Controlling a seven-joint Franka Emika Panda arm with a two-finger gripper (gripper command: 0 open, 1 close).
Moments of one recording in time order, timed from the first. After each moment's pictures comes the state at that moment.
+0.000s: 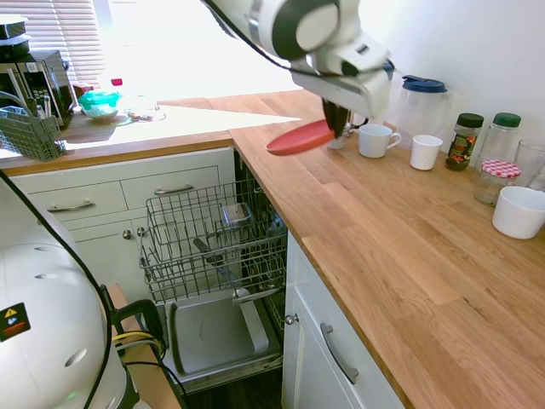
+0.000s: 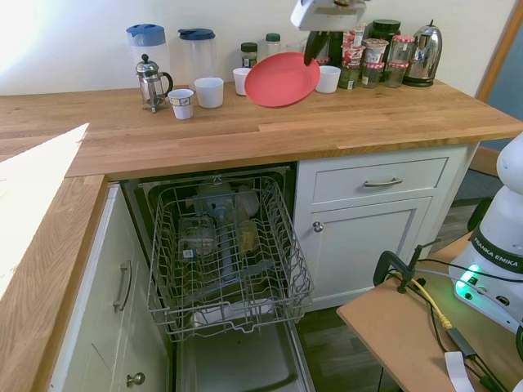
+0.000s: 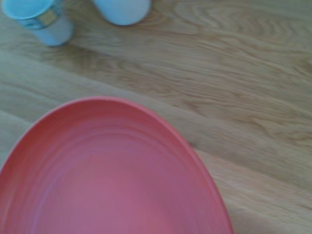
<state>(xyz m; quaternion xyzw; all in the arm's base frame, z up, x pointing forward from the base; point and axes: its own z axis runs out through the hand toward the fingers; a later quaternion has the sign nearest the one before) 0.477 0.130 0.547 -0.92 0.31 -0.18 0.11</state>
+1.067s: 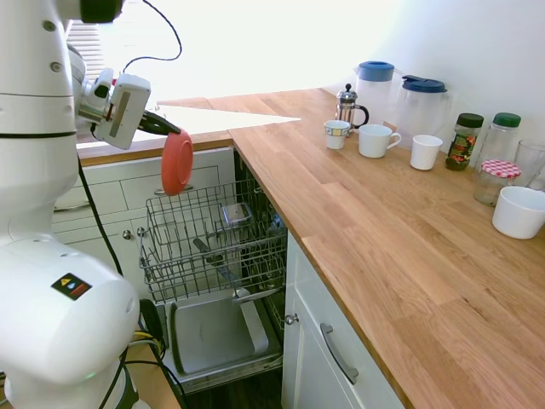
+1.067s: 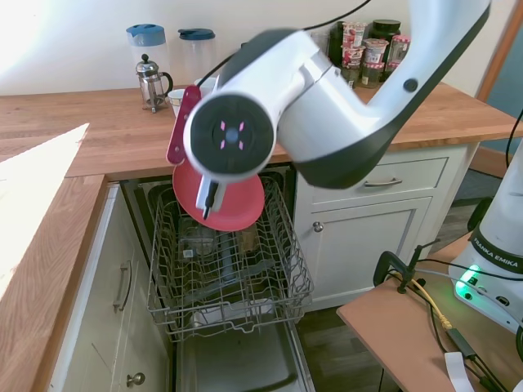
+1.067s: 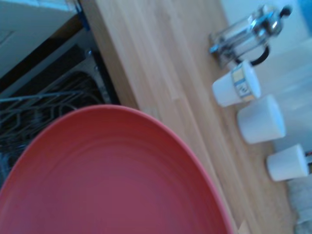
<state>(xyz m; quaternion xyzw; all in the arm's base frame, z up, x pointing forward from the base) 0.244 0.516 0.341 -0.84 -0.04 -0.51 -0.19</state>
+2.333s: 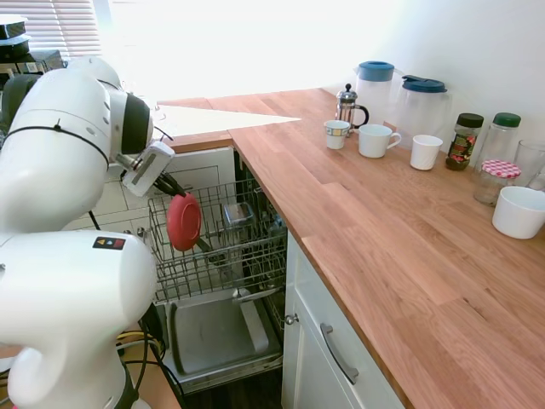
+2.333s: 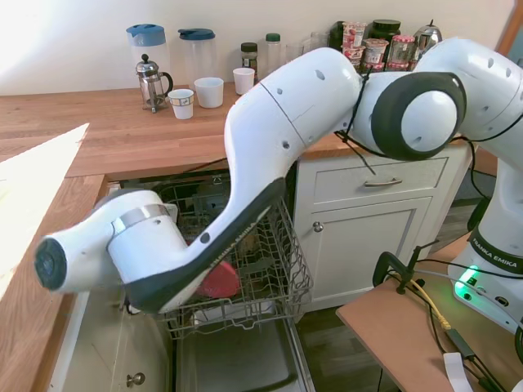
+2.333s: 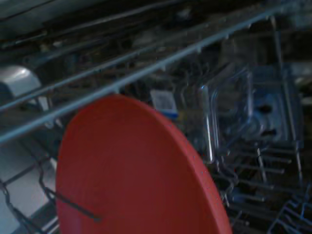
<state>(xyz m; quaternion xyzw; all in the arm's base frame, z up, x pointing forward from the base) 0.328 0.645 0.176 -0.92 0.03 -0.24 -0.32</state>
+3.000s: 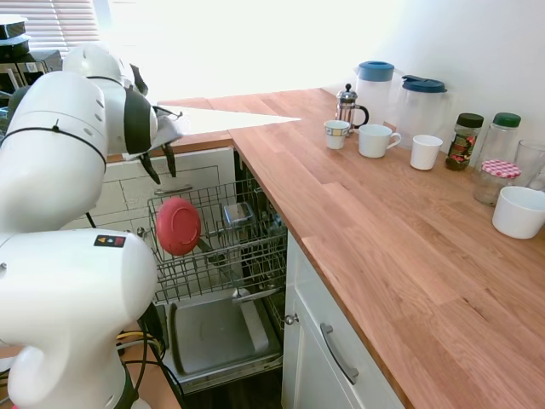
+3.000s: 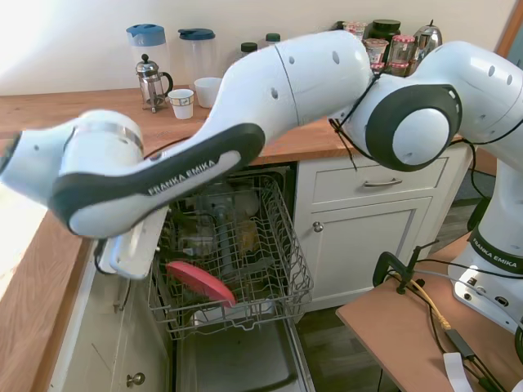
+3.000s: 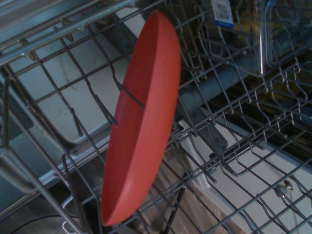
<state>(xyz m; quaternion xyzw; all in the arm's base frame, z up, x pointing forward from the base) 0.365 0.636 0.294 -0.96 0.05 -0.02 -0.29</state>
